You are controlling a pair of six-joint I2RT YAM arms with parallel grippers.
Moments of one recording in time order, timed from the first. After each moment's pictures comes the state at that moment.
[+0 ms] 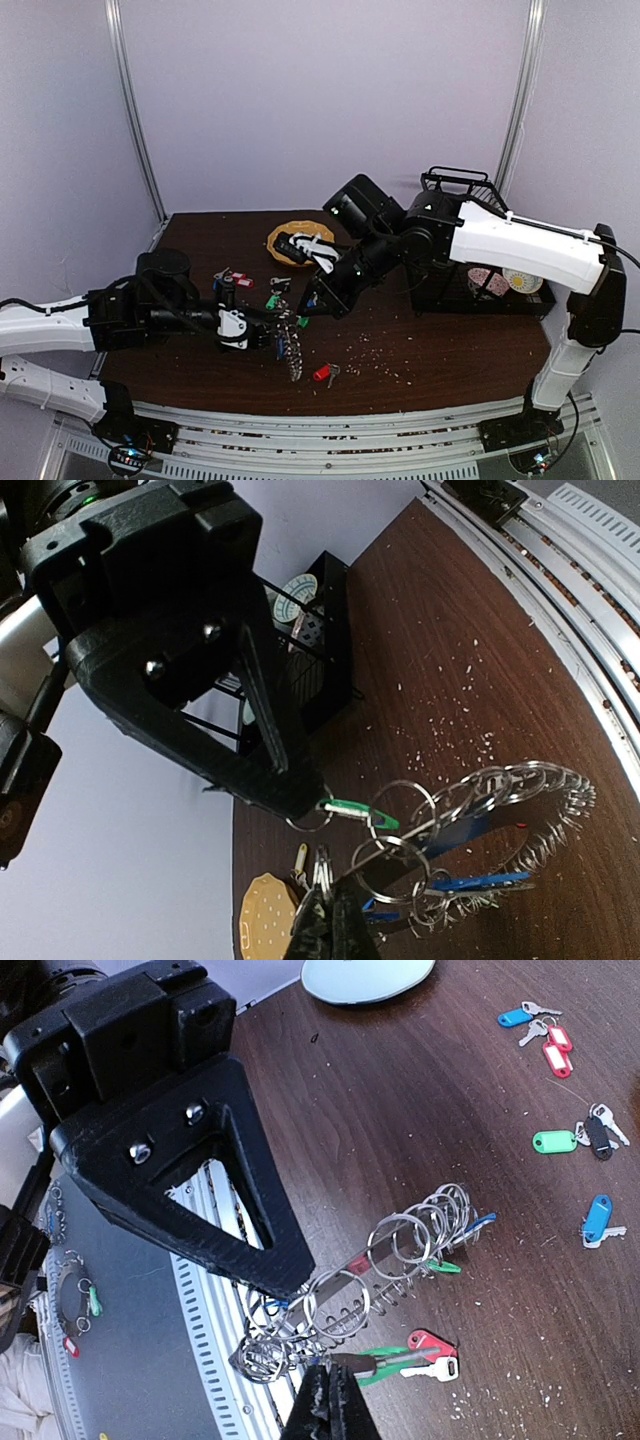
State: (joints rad) left arm -1.04 0.99 0.68 -0.05 0.16 1.05; right arm 1.07 1.74 1.68 -0.81 -0.35 0.09
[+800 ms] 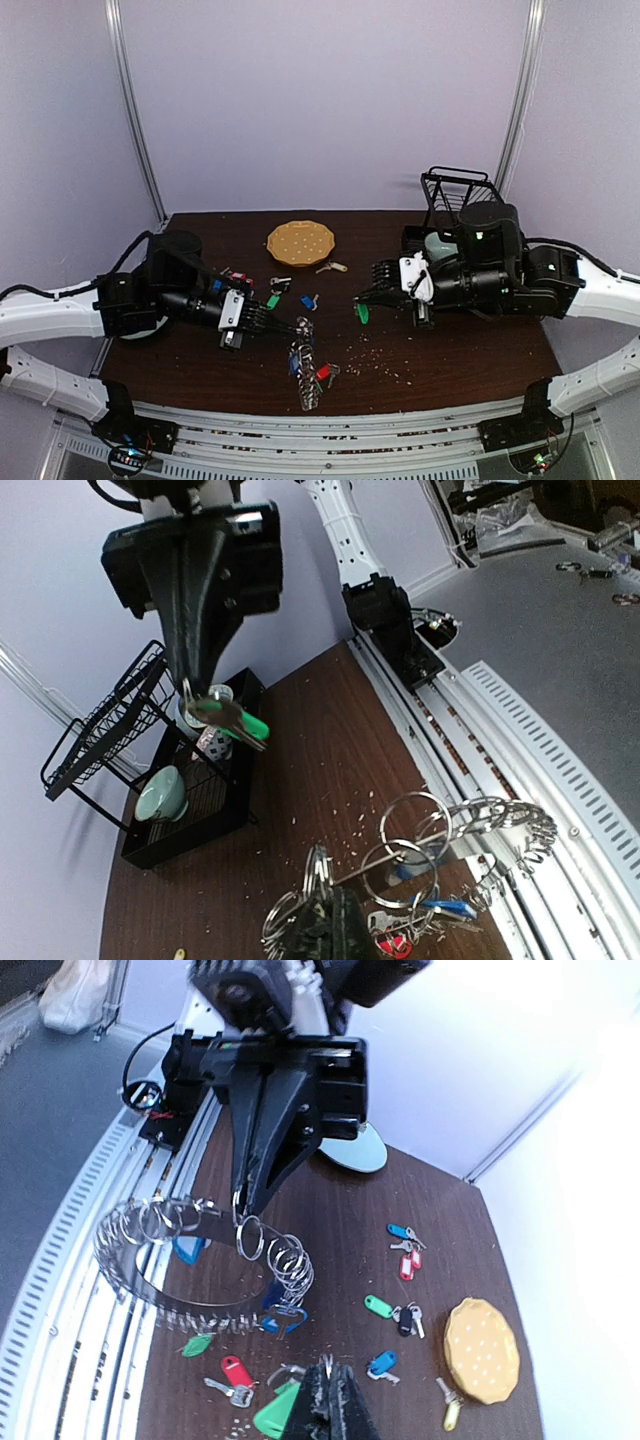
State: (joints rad) left arm -1.00 1.09 0.78 -0.06 0.59 0.76; right arm 1.07 1.09 1.02 -0.31 -0.27 -0.61
